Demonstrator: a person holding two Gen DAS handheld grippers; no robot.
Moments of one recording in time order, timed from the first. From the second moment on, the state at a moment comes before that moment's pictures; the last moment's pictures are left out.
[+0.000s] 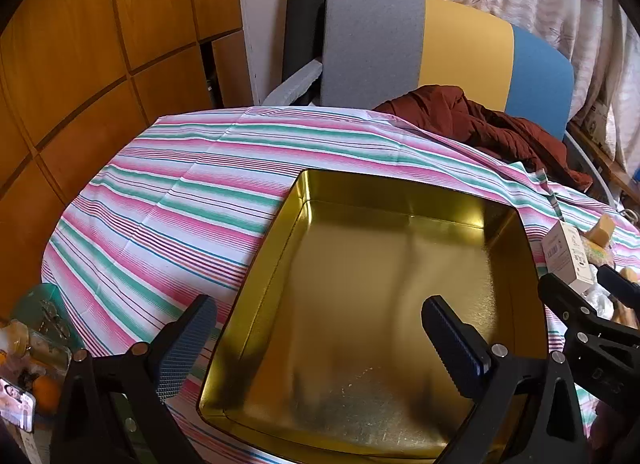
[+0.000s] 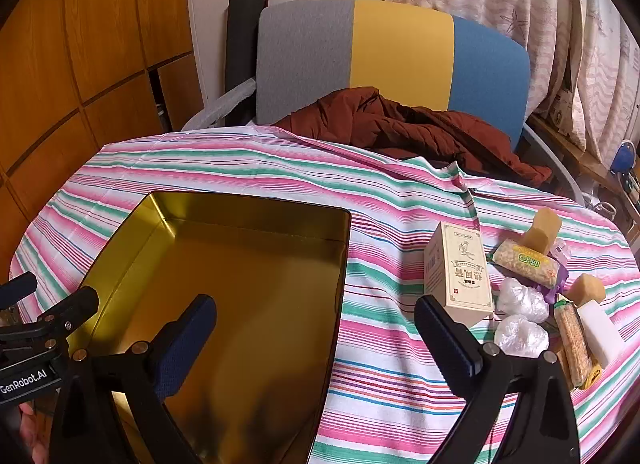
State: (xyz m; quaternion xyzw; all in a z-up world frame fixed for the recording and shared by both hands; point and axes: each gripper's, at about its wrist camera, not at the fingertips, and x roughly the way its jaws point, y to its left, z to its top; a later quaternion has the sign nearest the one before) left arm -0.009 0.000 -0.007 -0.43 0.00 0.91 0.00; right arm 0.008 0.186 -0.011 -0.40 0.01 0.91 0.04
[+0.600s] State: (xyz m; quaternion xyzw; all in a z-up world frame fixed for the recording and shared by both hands) left arm -0.007 0.006 -0.006 -0.42 0.01 0.91 0.00; right arm 0.009 0.189 -0.010 -0.40 0.02 0.92 0.04
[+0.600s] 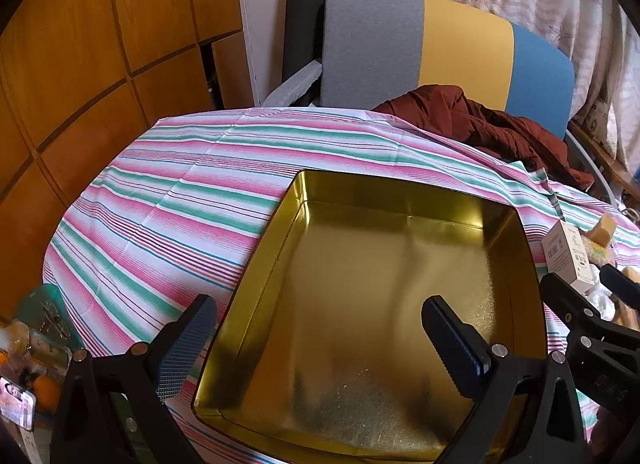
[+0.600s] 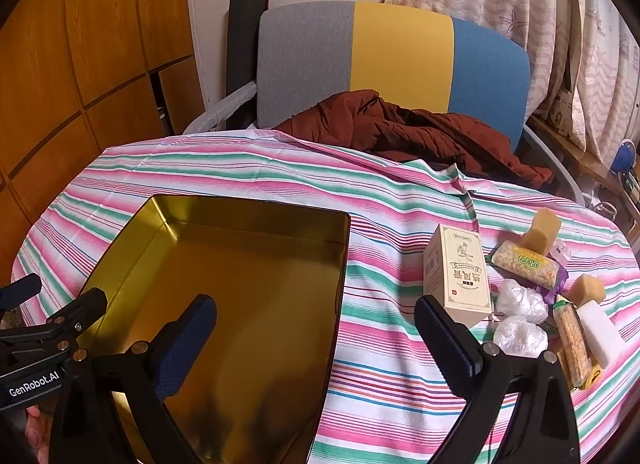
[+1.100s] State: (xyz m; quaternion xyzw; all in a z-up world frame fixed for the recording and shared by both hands) left arm -0.006 0.009 -0.006 -0.43 0.01 0.90 -0.01; right arm 0.013 0.189 -0.007 -0.39 0.02 0.92 0.03
